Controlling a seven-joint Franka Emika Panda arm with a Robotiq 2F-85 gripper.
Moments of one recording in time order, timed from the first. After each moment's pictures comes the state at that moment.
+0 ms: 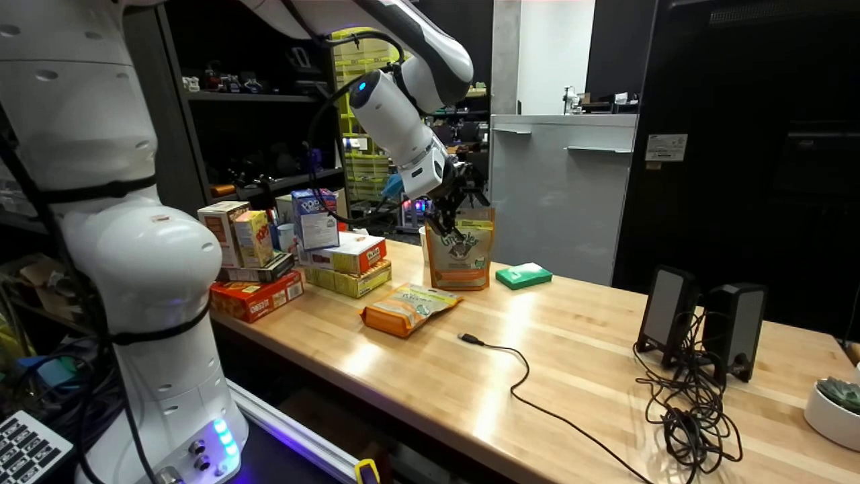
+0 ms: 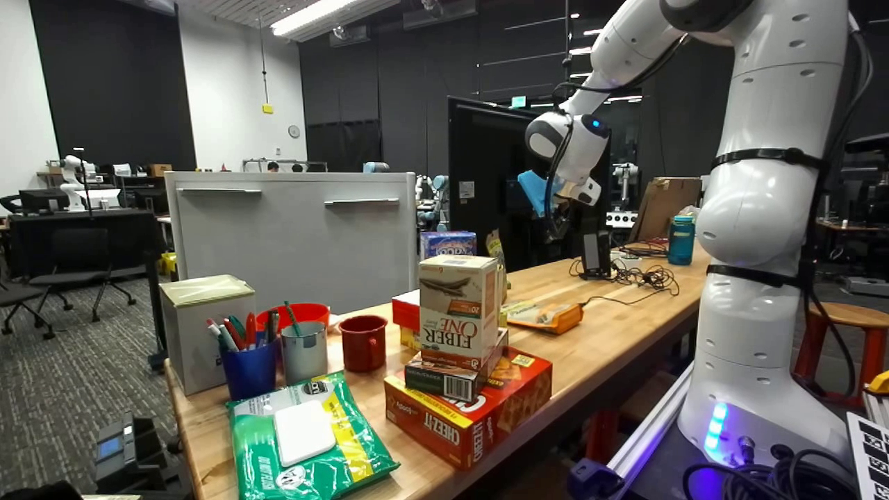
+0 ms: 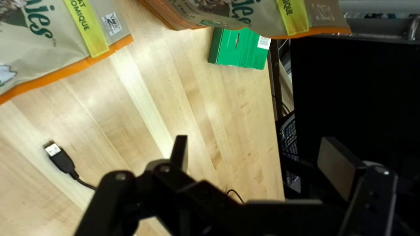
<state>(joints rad) -0.05 -0.05 -0.26 -2.19 2.61 3.45 -0.99</state>
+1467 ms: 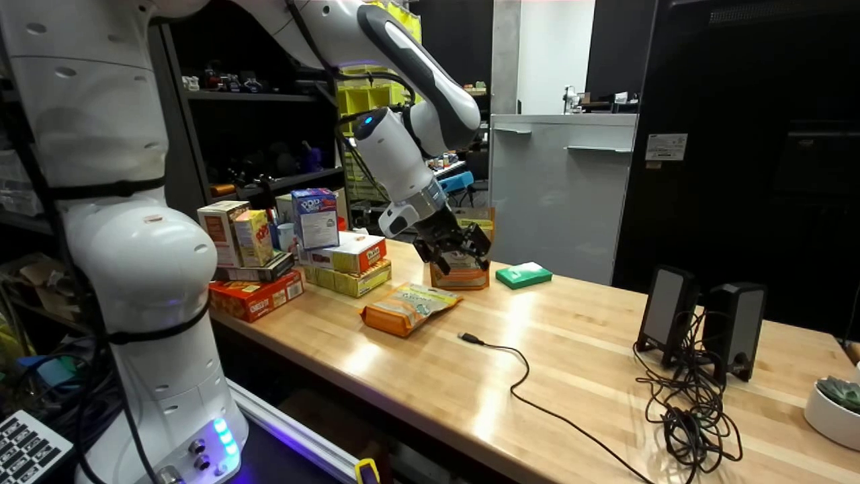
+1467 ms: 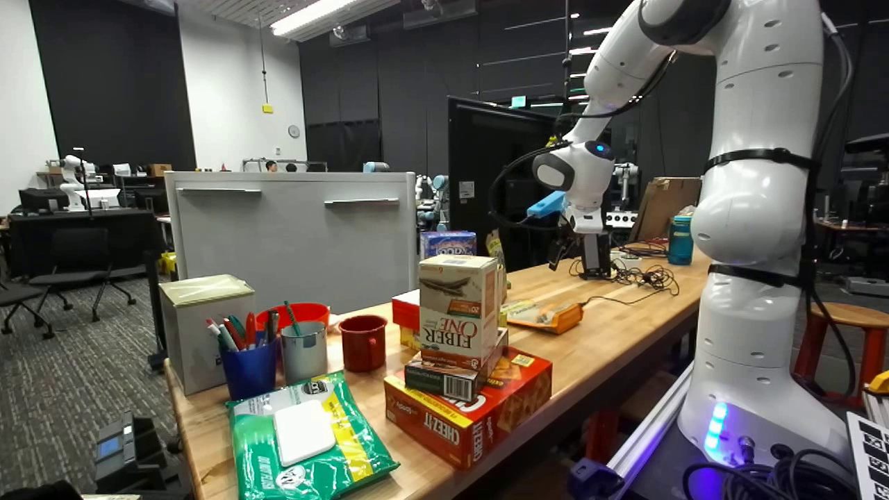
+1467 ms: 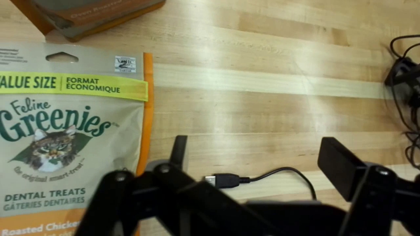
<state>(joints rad) -0.11 0.04 -0.25 -2.29 2.60 3.45 0.12</state>
